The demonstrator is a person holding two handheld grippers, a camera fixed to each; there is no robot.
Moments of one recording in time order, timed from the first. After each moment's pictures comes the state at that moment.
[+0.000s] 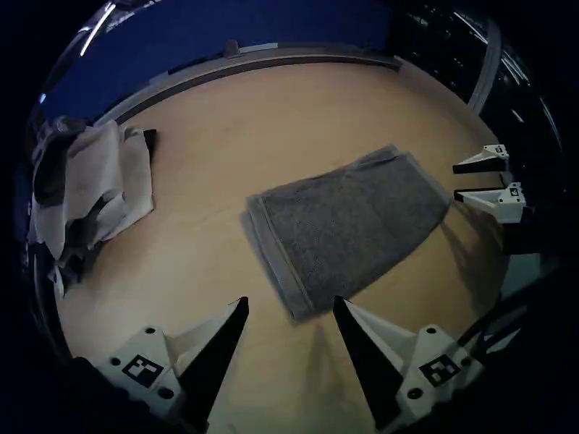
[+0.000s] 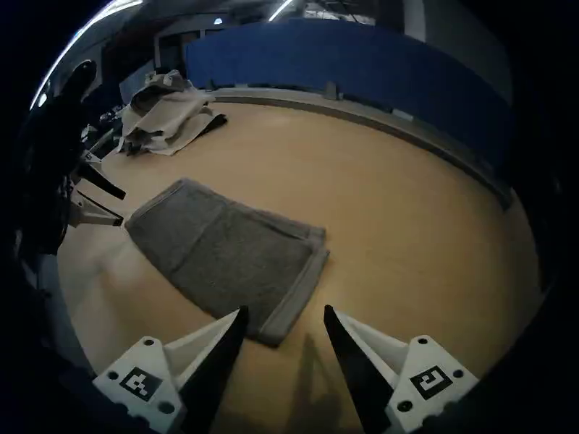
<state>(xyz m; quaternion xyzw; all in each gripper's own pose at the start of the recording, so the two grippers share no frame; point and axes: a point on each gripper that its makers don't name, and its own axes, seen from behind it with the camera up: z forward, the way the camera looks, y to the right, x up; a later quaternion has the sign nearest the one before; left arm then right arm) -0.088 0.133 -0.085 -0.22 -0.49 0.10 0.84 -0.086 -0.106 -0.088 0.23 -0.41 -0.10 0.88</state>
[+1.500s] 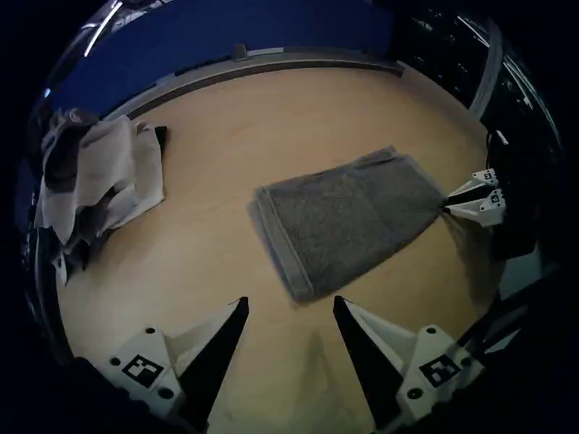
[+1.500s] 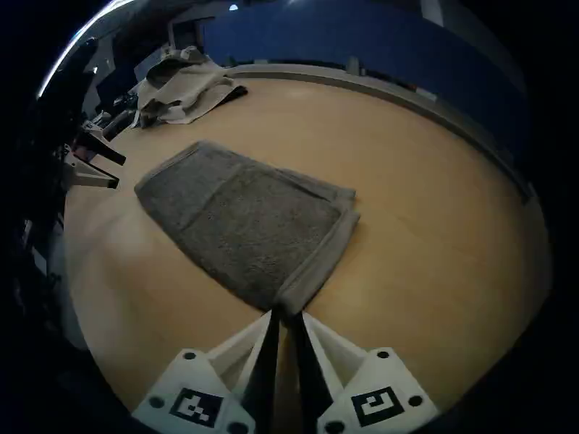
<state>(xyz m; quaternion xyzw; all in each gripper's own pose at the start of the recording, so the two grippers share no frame) -0.078 0.121 -0.102 -0.21 -0.48 0.10 0.84 -0.123 -0.112 -0.112 0.27 -0.44 -0.11 0.85</state>
